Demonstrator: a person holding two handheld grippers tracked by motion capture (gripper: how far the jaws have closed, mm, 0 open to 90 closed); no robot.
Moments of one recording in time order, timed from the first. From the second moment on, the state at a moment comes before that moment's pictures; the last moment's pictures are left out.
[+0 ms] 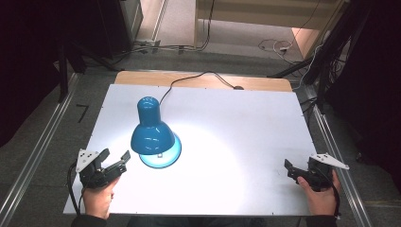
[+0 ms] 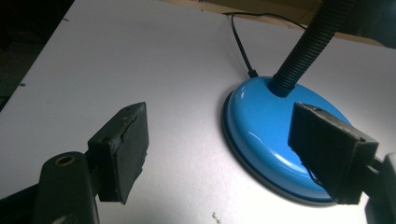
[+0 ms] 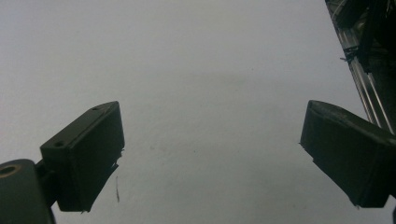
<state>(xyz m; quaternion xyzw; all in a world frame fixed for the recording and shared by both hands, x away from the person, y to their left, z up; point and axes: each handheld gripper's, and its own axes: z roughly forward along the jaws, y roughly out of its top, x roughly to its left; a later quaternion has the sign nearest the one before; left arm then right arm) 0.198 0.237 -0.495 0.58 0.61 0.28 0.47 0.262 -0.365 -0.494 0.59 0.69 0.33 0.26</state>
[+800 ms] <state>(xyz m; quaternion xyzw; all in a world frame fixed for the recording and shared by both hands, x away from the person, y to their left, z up) 0.203 0.220 -0.500 0.61 0.59 0.26 0.46 0.262 -0.366 -0.495 0.59 0.69 0.33 0.27</state>
